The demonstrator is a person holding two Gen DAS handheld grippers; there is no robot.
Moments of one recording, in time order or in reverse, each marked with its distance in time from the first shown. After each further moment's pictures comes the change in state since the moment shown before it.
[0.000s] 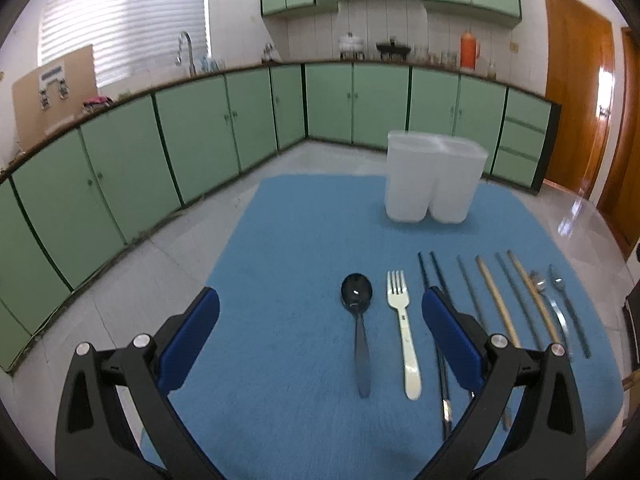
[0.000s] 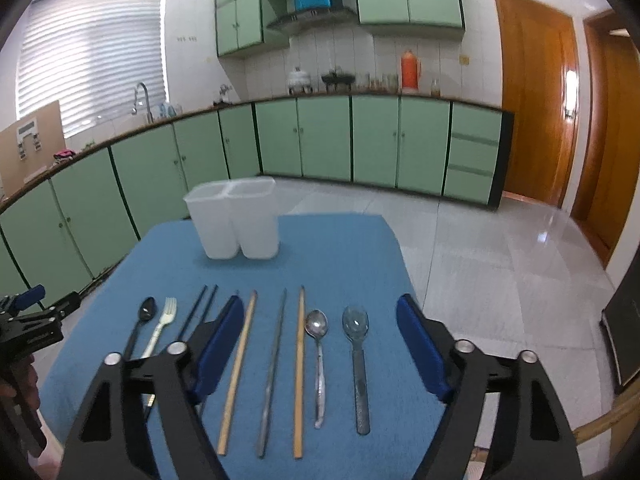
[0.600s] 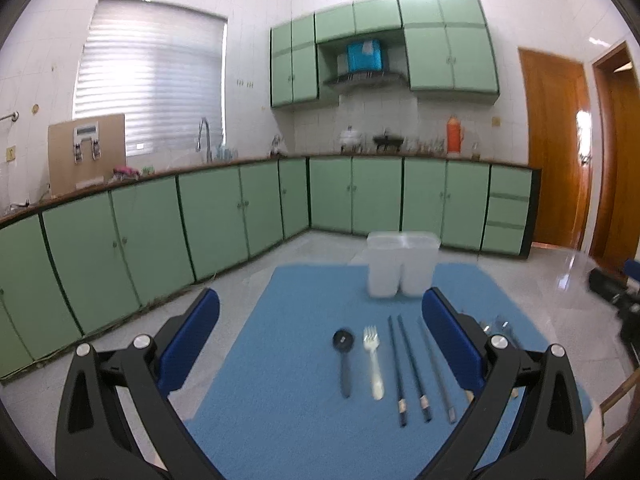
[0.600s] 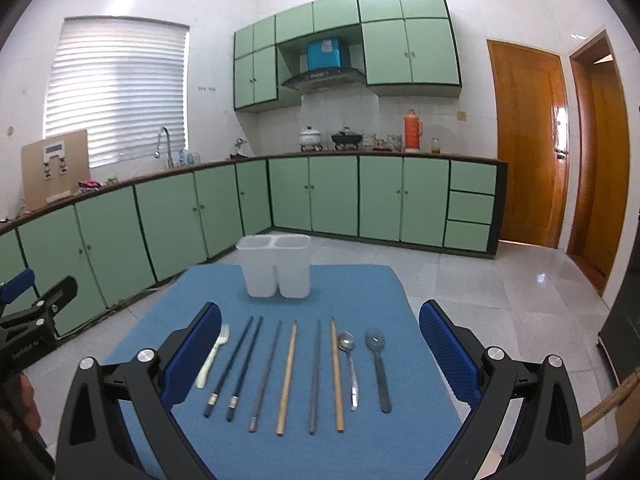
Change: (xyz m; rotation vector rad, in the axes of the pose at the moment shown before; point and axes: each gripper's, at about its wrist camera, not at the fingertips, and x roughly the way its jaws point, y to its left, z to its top) left arm -0.164 -0.007 -0.035 -0.017 -0.350 0.011; right arm -0.127 0.048 -0.029 -0.029 -0.240 0.000
